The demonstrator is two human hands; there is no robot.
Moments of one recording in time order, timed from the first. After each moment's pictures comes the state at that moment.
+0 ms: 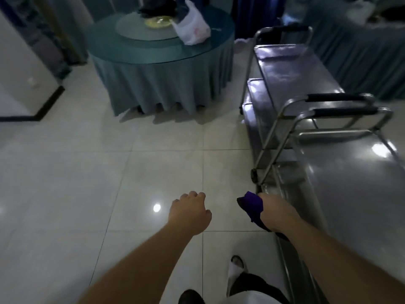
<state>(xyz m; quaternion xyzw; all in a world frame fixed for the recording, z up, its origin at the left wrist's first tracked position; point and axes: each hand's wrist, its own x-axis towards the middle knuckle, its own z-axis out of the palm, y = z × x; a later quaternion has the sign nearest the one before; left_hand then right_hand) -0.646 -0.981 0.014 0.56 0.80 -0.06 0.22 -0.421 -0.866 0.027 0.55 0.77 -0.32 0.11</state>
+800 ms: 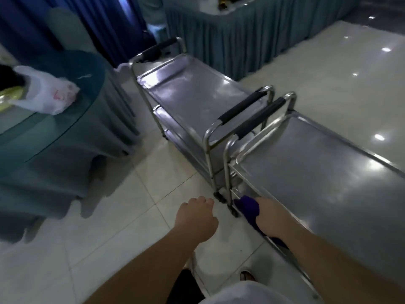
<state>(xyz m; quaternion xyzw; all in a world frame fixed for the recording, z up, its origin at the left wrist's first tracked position) -0.599 -0.582 0.003 0.80 0.54 -0.20 0.16 -0.367 -0.628 -0.012 0.73 0.58 -0.37 -0.01</state>
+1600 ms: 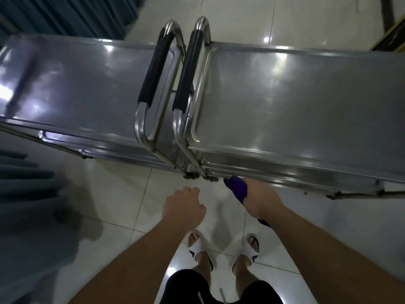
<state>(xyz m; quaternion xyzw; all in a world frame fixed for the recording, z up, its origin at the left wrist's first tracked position) -0.596 -0.439 -0.135 0.88 0.31 -0.33 0.16 -0.435 -0.601 -0.136 0.86 0.28 -0.40 -0.12</state>
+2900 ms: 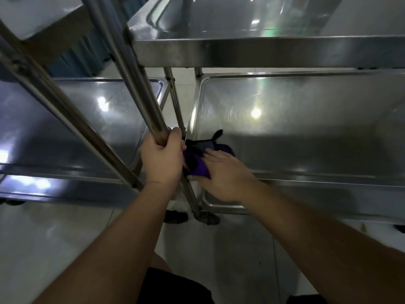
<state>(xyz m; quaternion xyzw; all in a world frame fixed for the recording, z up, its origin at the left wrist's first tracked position) -0.483 -0.325 -0.481 0.63 0.32 0.40 0.58 -0.389 -0.457 -0.517 0.83 0.53 -0.13 -0.13</state>
